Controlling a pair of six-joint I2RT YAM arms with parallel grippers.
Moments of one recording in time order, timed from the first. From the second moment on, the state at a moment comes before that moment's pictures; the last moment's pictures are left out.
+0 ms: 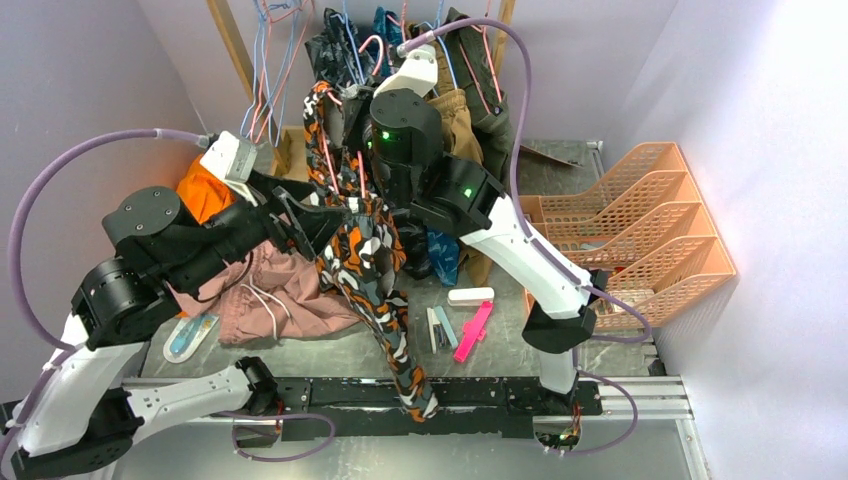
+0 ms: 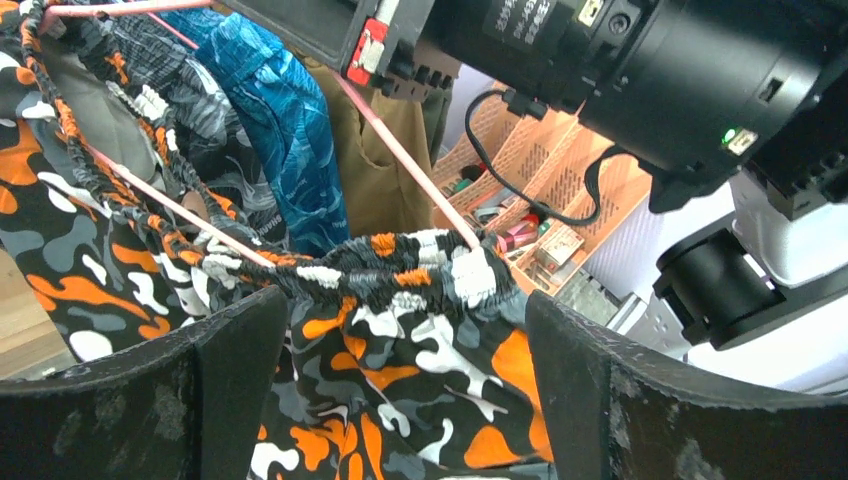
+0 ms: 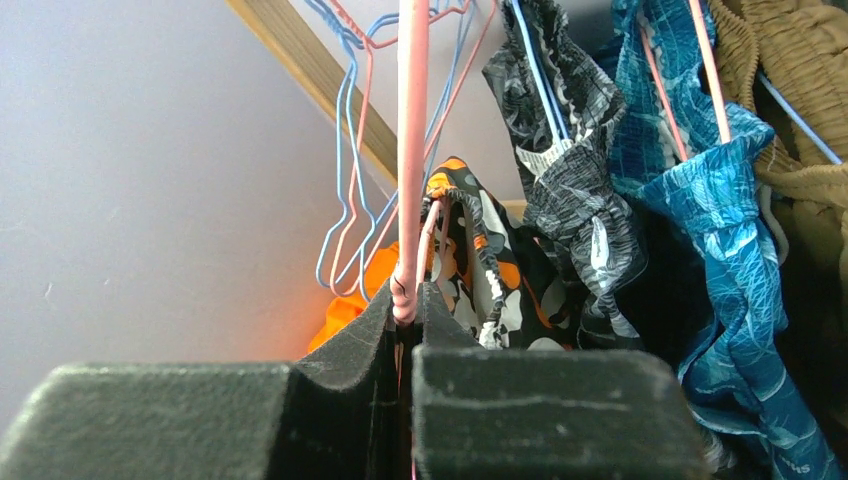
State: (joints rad) left arm -0.89 0.88 1.55 -0.67 -0.10 -0.30; right arm 1.12 1.90 2.50 -0.58 0.77 0.46
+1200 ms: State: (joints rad) left arm -0.89 0.89 1.58 -0.83 -0.18 -0.44; right arm 1.31 1.96 2.39 -0.07 1.23 -0.06
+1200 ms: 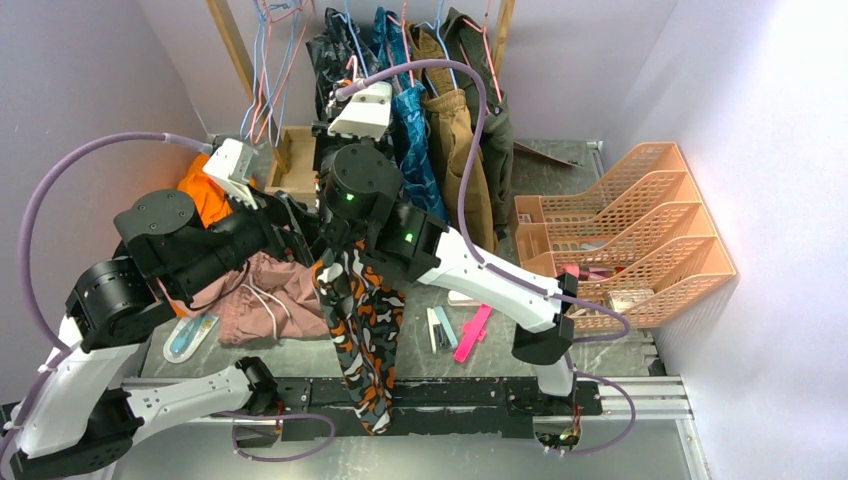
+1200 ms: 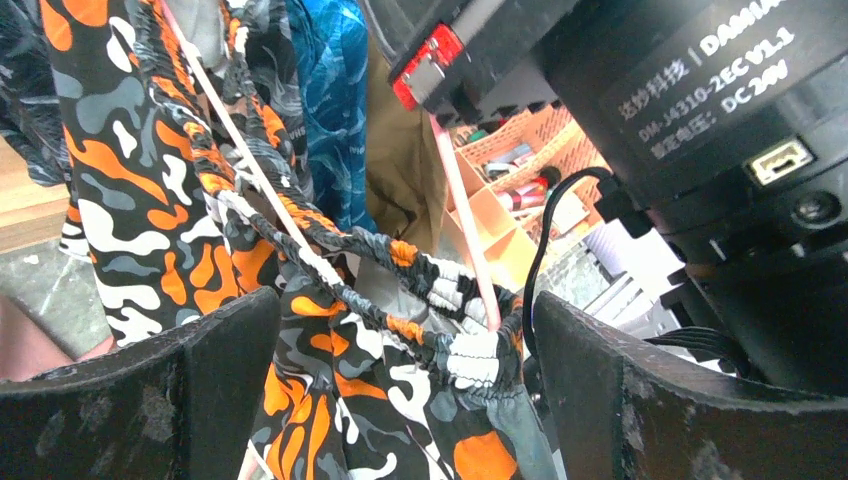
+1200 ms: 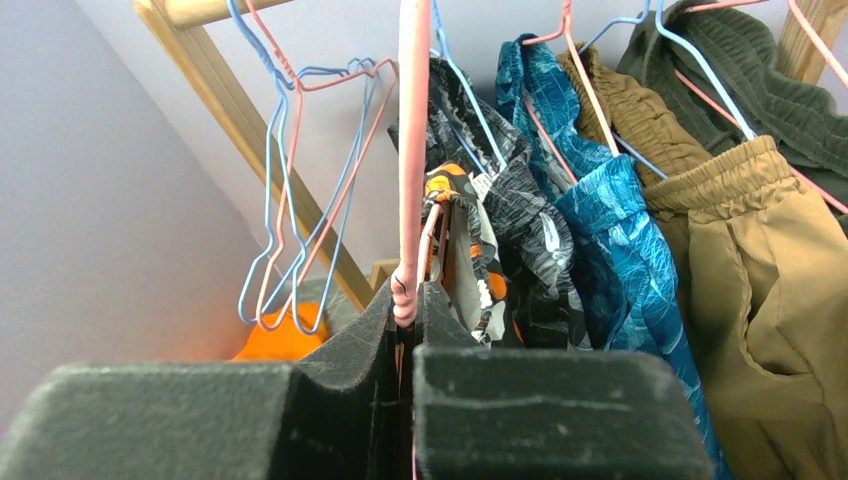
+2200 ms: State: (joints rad) left arm -0.88 0.93 1.57 -0.86 -0.24 -0.35; right arm 1.24 2.03 2.42 -0.04 1.25 -0.10
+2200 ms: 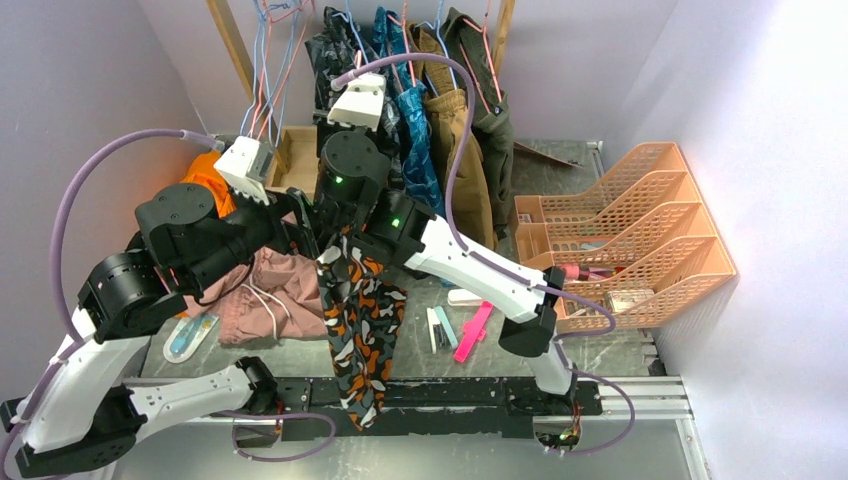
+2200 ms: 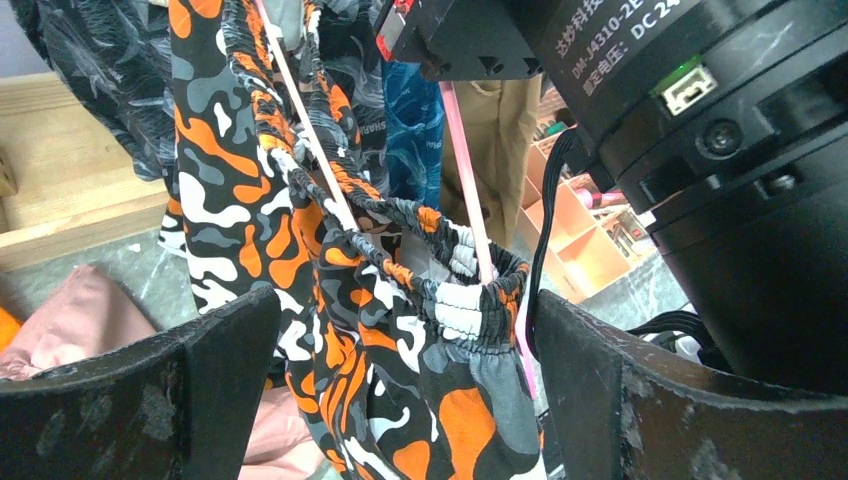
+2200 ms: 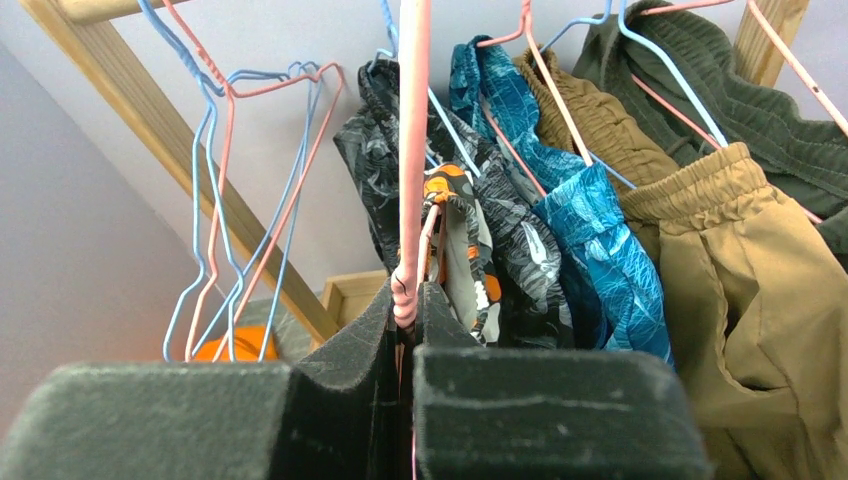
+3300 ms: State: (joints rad) left arm -0.88 0.71 1.40 -0.80 -0.08 -0.21; right arm 1.23 2.05 2.44 -0.10 1.24 -0.04
